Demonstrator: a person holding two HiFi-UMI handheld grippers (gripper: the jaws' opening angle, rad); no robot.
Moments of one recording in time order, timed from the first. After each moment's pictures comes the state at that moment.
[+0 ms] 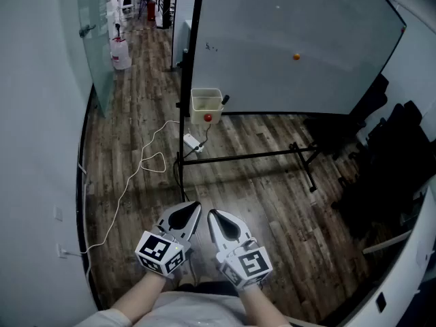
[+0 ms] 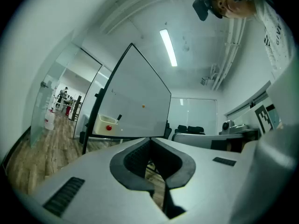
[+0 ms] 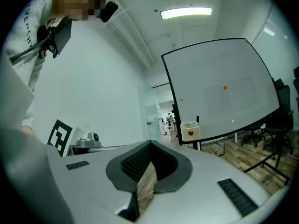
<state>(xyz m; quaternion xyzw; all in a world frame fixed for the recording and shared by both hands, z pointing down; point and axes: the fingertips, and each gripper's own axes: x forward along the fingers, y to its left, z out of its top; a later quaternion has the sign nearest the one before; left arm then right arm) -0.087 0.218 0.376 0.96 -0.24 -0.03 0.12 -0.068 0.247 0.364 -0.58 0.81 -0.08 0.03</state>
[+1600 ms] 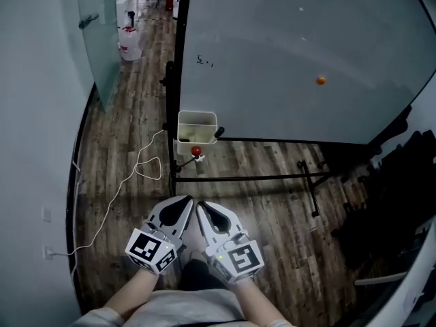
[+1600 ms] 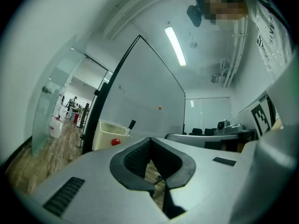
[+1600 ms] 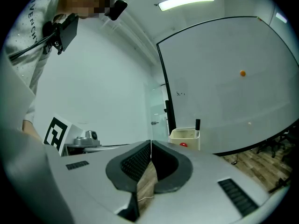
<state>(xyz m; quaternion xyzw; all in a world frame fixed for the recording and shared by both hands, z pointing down) 0.018 0.029 0.379 0.94 -0.31 -0.05 0.10 0.033 0.046 0.376 -0.51 0.86 -0.05 0.01</state>
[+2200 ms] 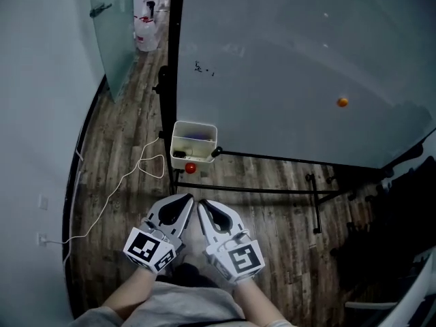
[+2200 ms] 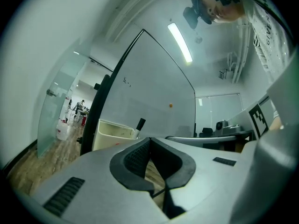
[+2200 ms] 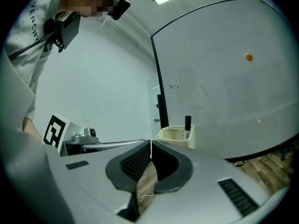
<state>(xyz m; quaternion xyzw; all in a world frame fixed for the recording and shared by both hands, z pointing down) 0.065 -0.044 0.393 0.93 -0.35 -0.06 0.09 0.083 -0.031 0.392 -0.47 0.88 -0.05 0.00</state>
